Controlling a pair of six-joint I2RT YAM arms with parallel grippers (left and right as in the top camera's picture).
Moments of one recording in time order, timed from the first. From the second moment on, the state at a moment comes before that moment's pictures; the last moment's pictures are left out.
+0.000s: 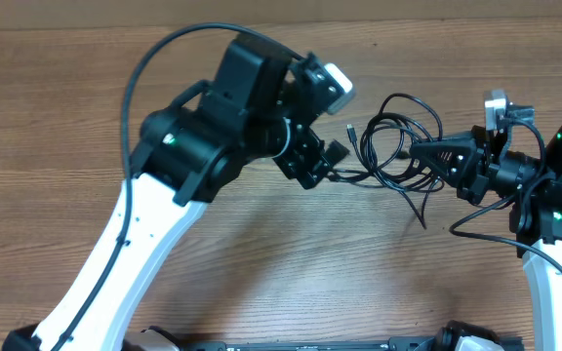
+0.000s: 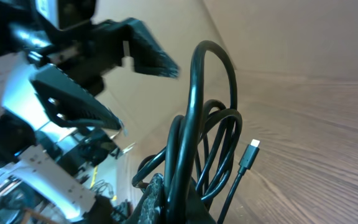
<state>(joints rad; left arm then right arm) -0.60 1.55 1.87 -1.11 0.32 0.21 -0.27 1.12 0.86 -0.04 -1.51 0.23</state>
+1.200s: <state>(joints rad) -0.63 1.82 1.87 -0.86 0.58 0.26 -0.27 1.12 0.86 -0.05 -1.54 0.24</state>
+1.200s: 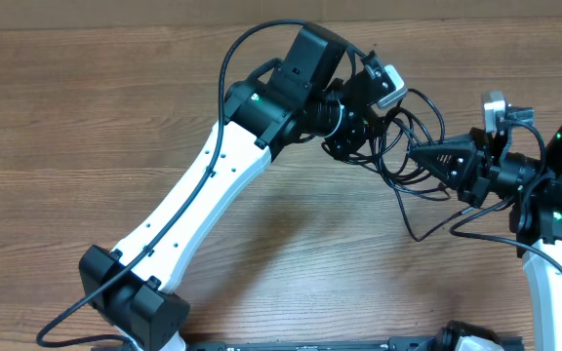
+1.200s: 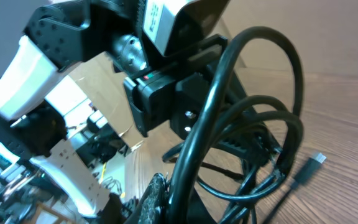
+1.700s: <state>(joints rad) -0.63 1.82 1.87 -0.80 0.61 0.21 -0.27 1.12 0.86 -0.09 -1.51 0.25</state>
